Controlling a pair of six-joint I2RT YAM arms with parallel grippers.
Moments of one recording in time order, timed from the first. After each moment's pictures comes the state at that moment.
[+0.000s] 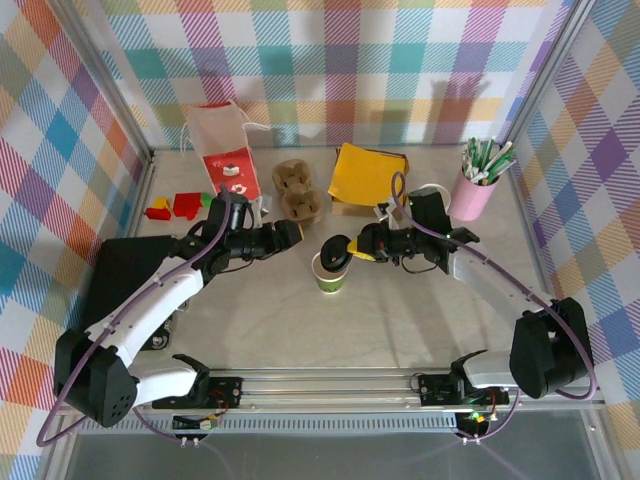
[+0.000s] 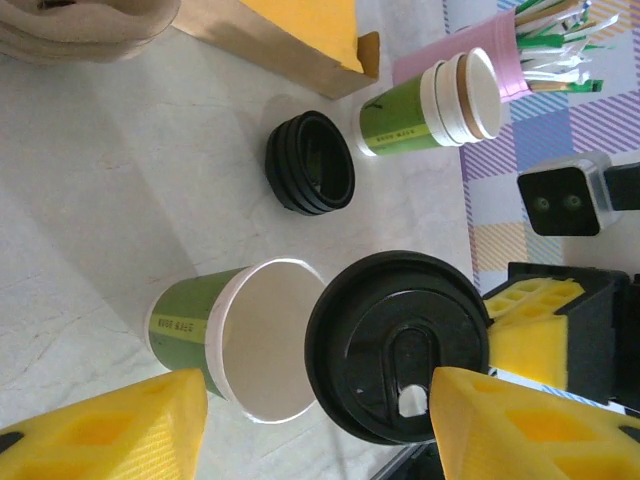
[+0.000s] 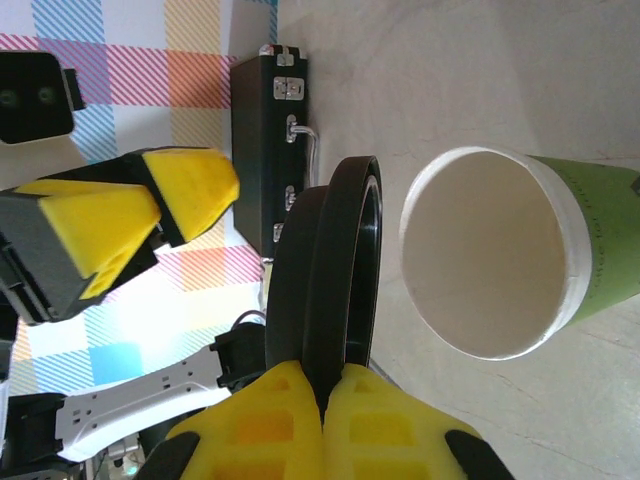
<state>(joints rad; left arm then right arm) -0.44 1.21 0.96 -0.39 0.45 -0.76 0.40 1.34 0.92 -0.30 -0.92 0.81</state>
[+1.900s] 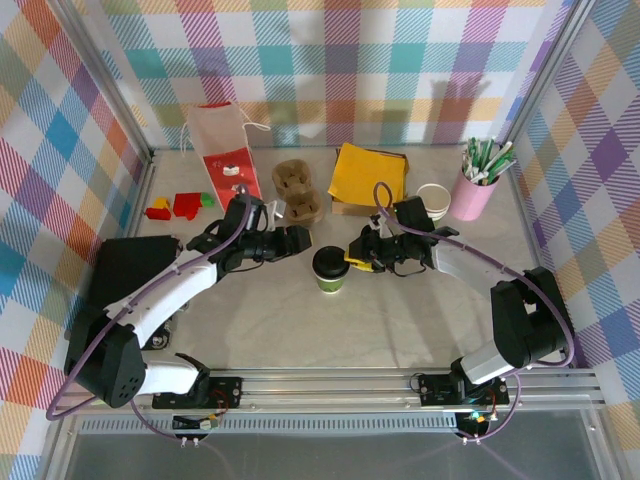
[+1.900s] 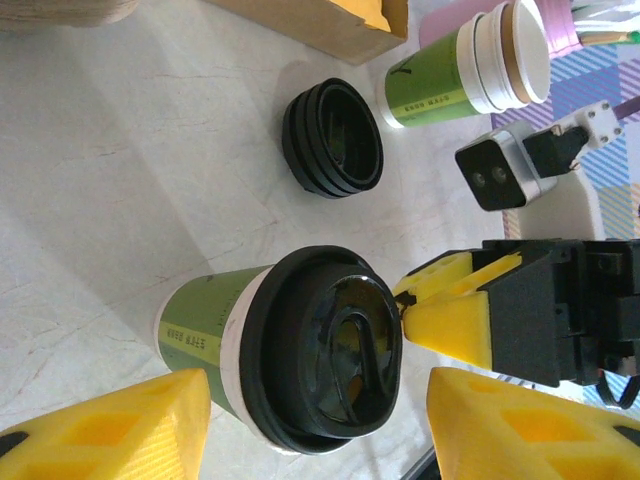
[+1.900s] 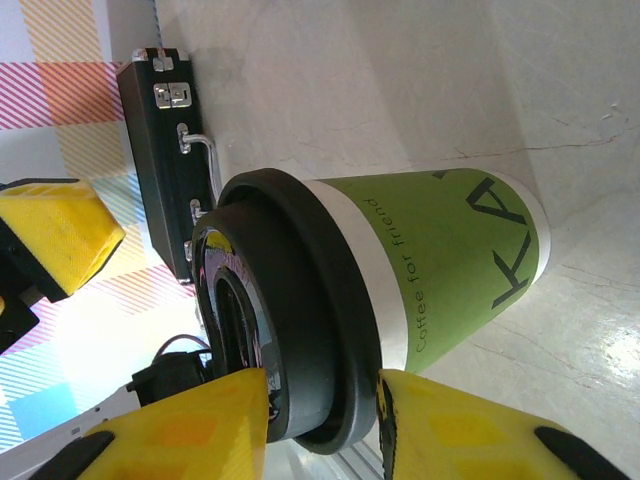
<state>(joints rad) -0.50 1.32 0.95 -0.35 0.44 -0.71 0.43 1.51 0.91 -0.32 -0.82 0.75</state>
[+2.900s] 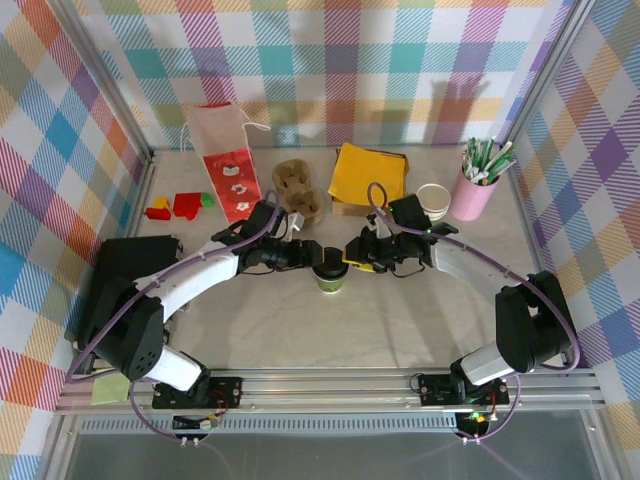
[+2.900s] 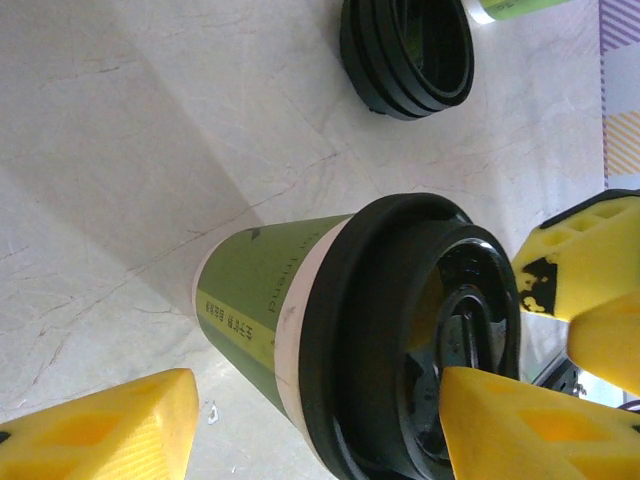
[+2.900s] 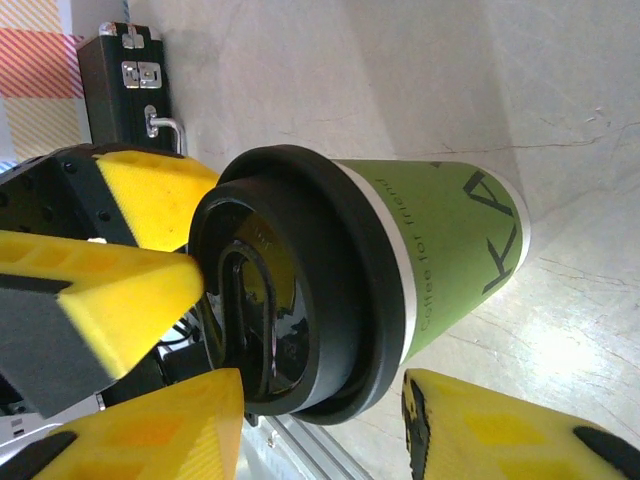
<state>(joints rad) -0.56 1.48 0.99 -0.40 0.42 -0.60 0.47 1.49 0.97 -0.45 -0.73 0.65</state>
